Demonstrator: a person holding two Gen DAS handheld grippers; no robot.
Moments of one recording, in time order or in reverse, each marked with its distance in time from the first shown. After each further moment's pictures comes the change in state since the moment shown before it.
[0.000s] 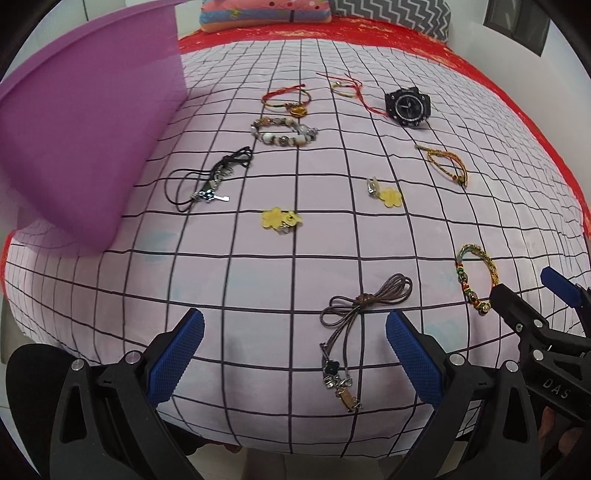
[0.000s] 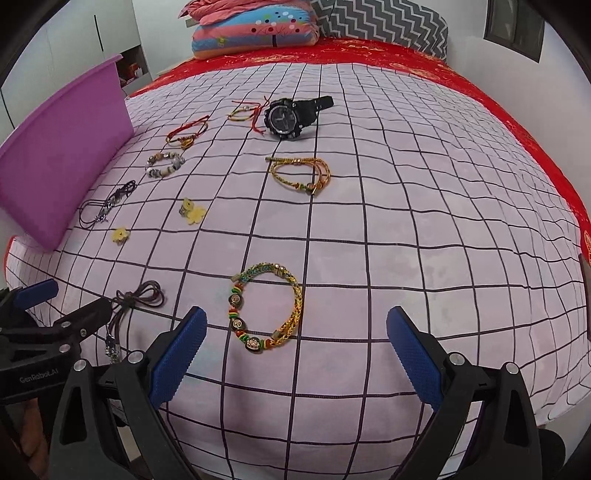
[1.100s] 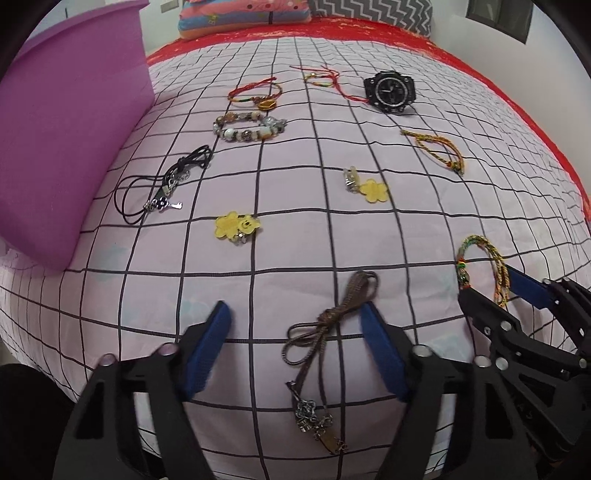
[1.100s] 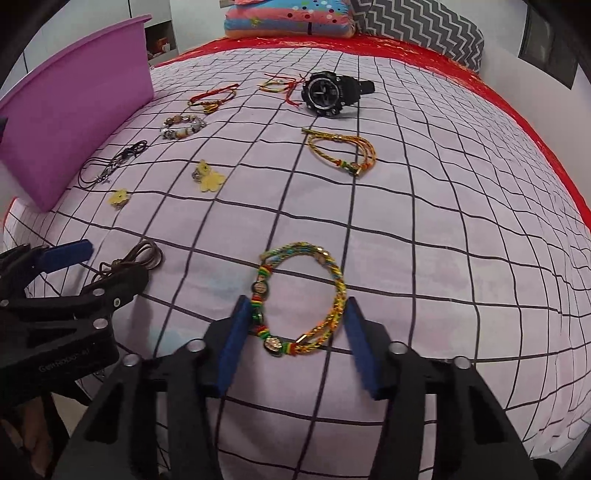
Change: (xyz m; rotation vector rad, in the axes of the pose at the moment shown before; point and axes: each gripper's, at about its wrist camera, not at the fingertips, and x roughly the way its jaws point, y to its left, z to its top) left arm 0.029 -0.022 0.001 0.062 -0.030 -0.027; right arm 0.035 0.019 -0.005 -0.123 0.024 0.032
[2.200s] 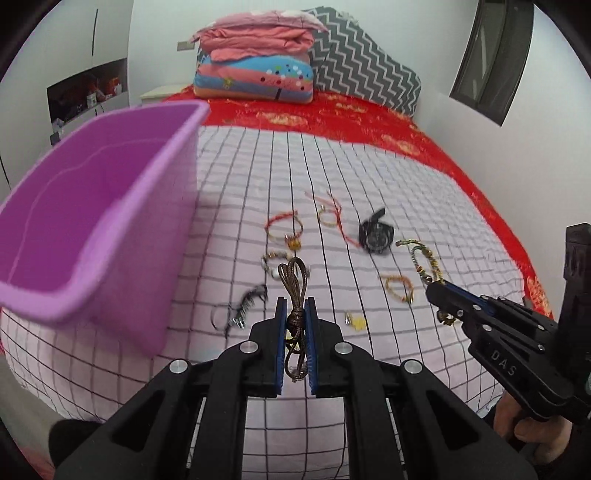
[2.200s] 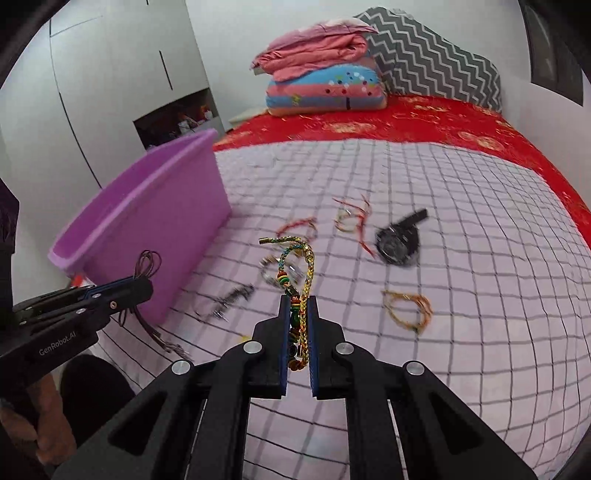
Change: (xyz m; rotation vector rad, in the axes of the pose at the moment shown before) left arm -0.145 0.099 0.071 -0.103 -0.257 -0.163; right arm -0.113 0.048 0.105 0.031 -0.249 0.222
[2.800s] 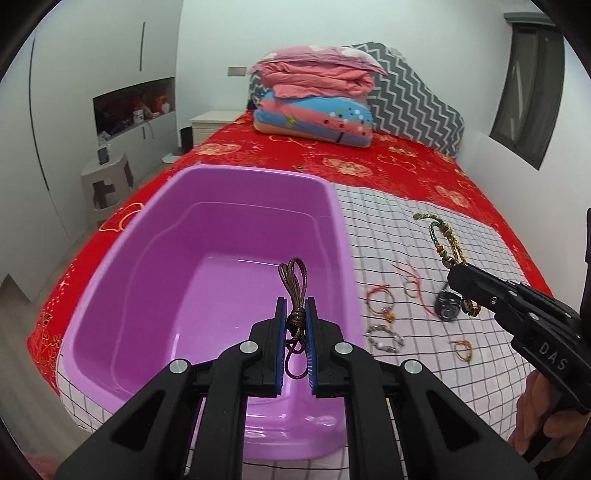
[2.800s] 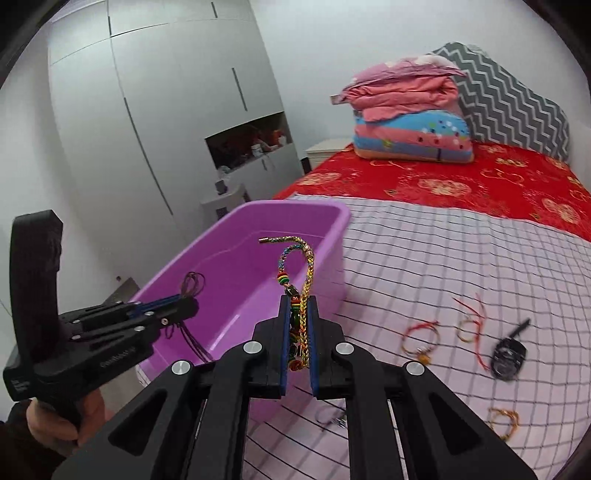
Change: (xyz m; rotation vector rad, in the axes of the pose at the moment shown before) left arm -0.046 0.134 0.077 -0.076 -0.096 0.142; right arm 0.023 0.149 0.117 -0.139 -0.099 0.235
